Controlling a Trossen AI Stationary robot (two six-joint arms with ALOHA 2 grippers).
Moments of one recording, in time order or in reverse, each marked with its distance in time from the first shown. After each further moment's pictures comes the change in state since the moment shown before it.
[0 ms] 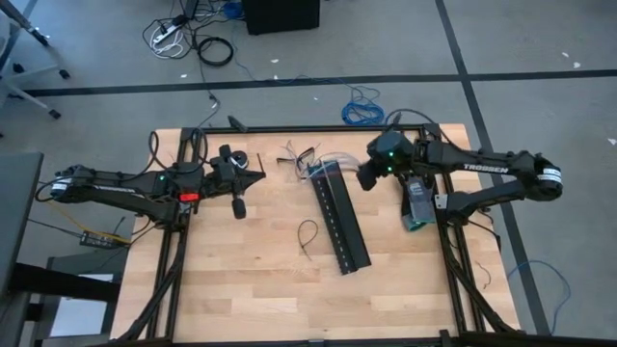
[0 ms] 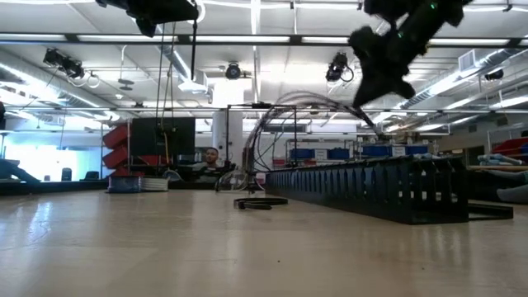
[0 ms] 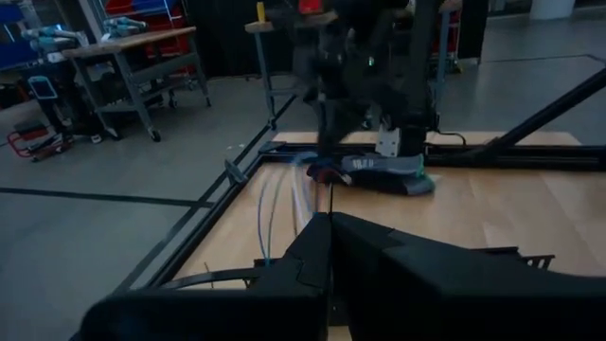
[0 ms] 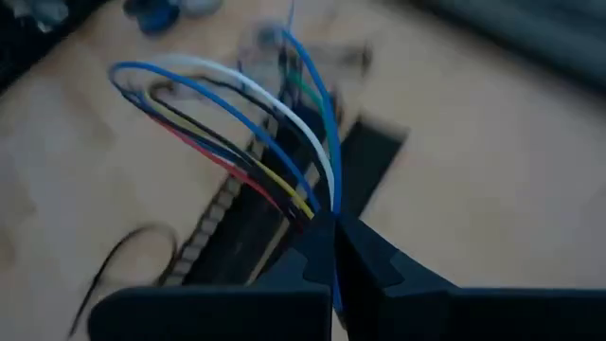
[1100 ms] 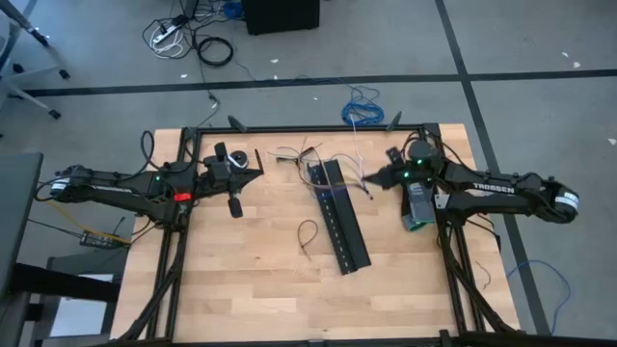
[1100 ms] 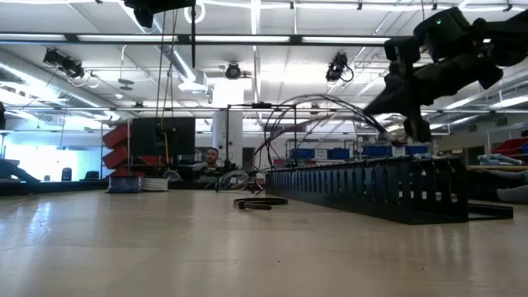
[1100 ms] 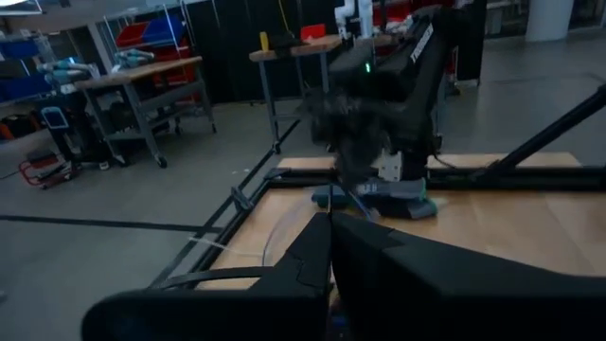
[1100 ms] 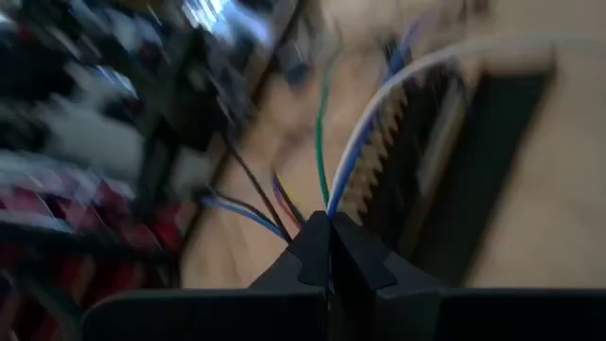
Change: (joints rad) left arm -0.016 -0.031 0.000 0.052 -0.021 0.050; right arm -0.189 -0.253 -0.530 0.668 -0.505 0.348
